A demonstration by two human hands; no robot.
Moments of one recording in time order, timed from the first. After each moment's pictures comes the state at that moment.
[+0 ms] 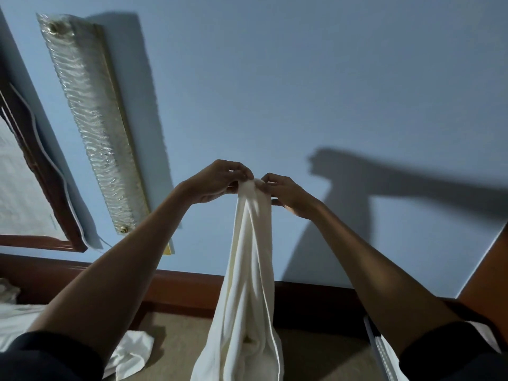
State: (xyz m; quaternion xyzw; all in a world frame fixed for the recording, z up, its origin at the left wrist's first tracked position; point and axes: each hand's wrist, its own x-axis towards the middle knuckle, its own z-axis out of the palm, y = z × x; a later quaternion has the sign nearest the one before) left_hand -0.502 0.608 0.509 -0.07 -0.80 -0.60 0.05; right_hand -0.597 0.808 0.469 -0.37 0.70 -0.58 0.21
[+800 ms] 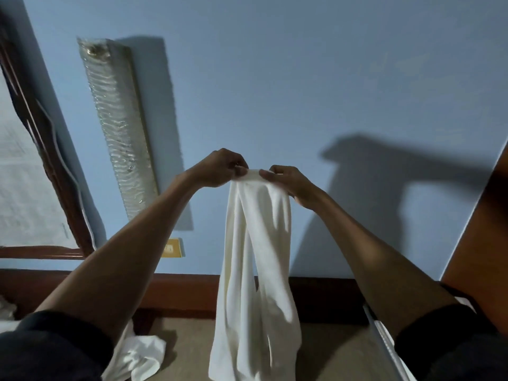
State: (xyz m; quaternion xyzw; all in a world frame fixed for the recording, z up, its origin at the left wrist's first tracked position) left_hand -0.445 0.574 0.550 -0.08 -0.95 -0.25 0.17; right_hand -0.515 0.799 0.510 -0.34 0.73 -0.58 0.11
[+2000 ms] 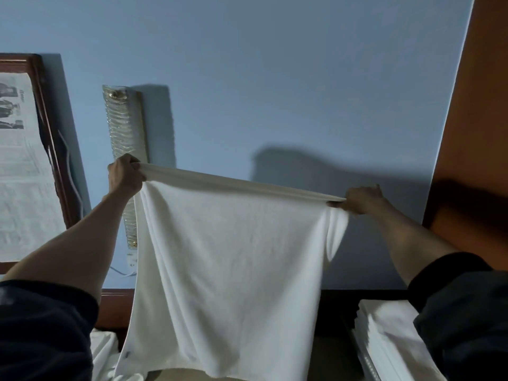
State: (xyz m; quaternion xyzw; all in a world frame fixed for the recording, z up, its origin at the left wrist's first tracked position) left_hand -0.338 0.462 0.554 0.23 -0.80 -0.29 0.47; right_hand -0.494 1.014 0.536 -0.06 0.99 0.06 -0.11
